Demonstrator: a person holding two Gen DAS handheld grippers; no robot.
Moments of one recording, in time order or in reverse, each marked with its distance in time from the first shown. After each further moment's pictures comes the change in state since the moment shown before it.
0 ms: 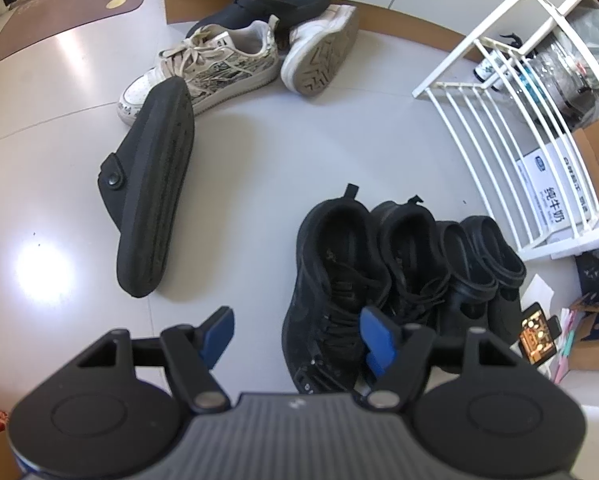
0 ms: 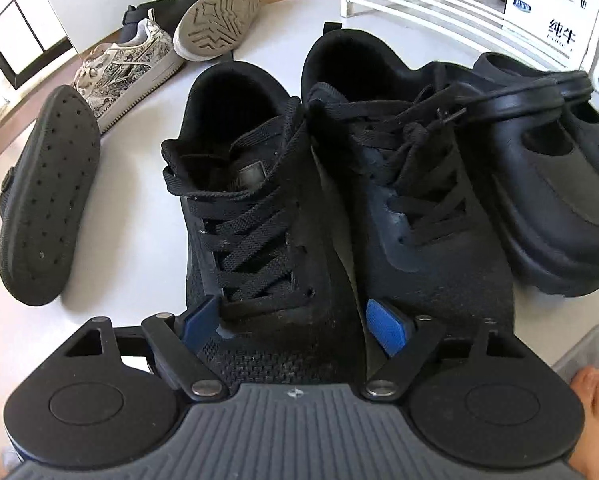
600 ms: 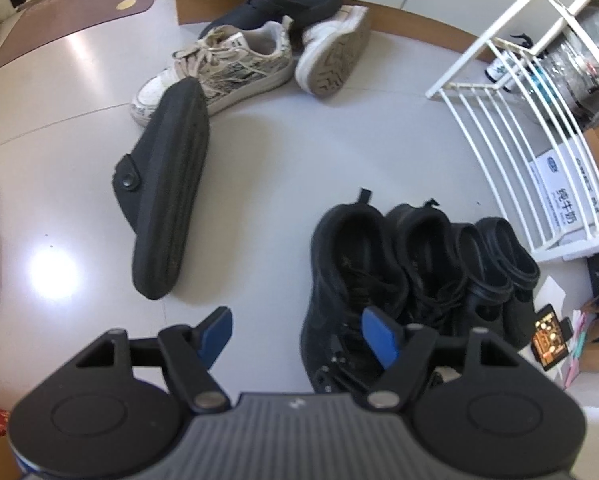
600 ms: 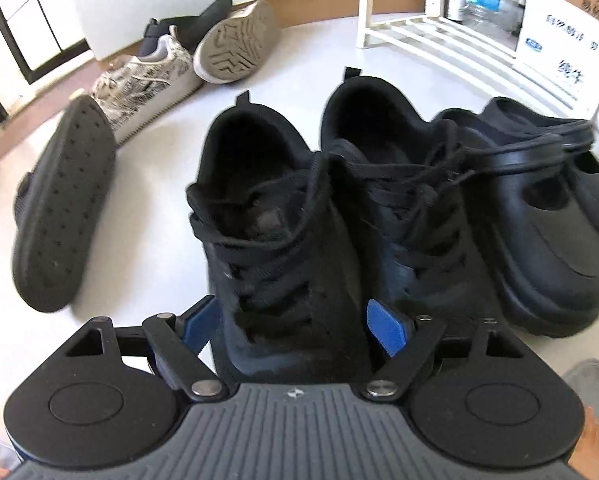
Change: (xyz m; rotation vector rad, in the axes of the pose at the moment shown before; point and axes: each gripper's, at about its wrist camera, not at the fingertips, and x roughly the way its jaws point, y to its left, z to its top) left arm 0.005 0.027 0.011 -0.015 -0.001 0.053; right arm -0.008 0.004 0.018 -0.074 -0.060 0.040
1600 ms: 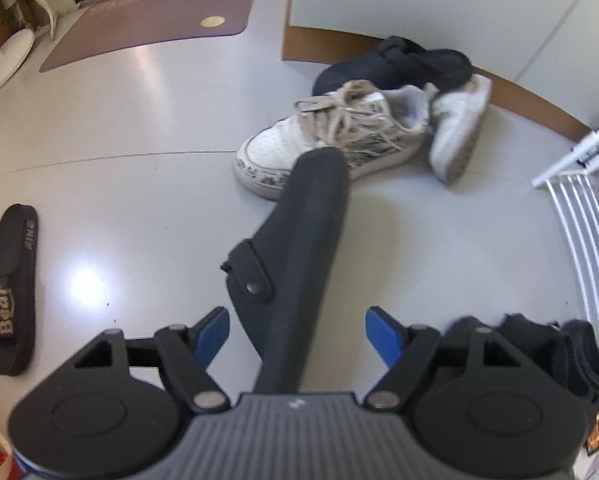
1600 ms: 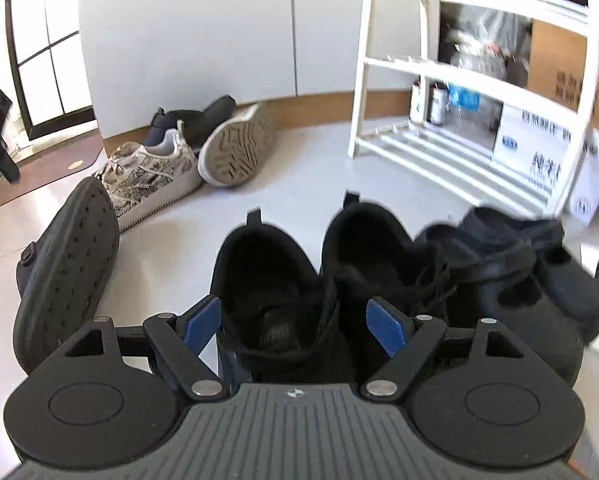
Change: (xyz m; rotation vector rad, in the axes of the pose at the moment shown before) left arm 0.072 0.136 0.083 -0.143 -0.127 0.095; right arm -0.042 0.034 0.010 -0.073 -0.332 -0.122
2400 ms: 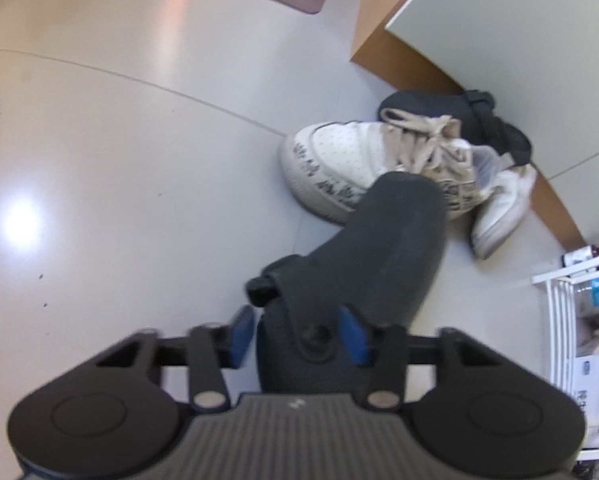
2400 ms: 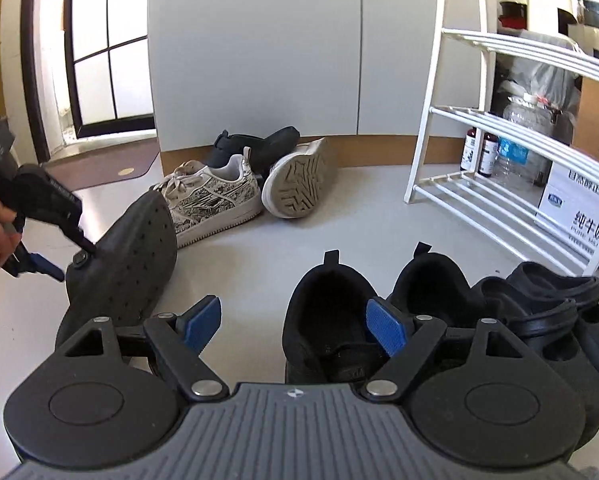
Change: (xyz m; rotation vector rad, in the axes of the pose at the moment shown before) left arm 0.079 0.078 -0.003 -0.299 -0.052 -0.214; right arm -0.013 0.047 0.004 -0.069 -0.079 0.109
